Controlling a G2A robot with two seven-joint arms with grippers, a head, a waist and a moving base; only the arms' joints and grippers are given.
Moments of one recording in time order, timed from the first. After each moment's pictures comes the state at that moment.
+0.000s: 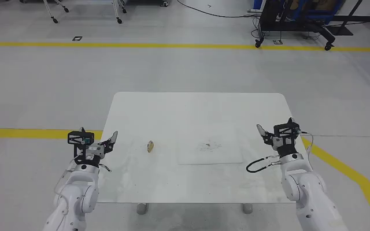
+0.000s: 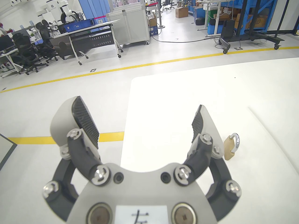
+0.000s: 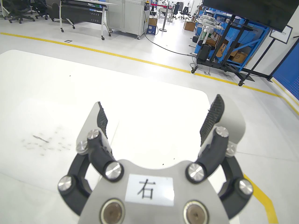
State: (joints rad) left arm 1.73 -1.15 -1.60 -1.80 1.33 0.00 0.00; right arm -1.73 -1.15 1.60 -1.80 -1.33 0.00 0.00
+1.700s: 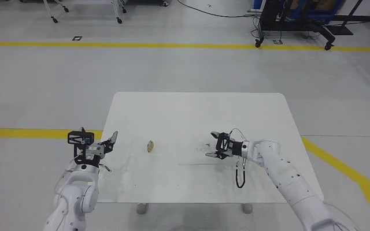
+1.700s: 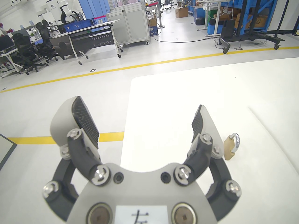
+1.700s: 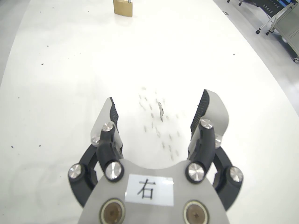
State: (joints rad) left arm 1.73 -1.15 -1.60 -1.80 1.33 0.00 0.00; right arm -1.11 -1.16 1.10 -1.08 -1.73 -0.89 -0.29
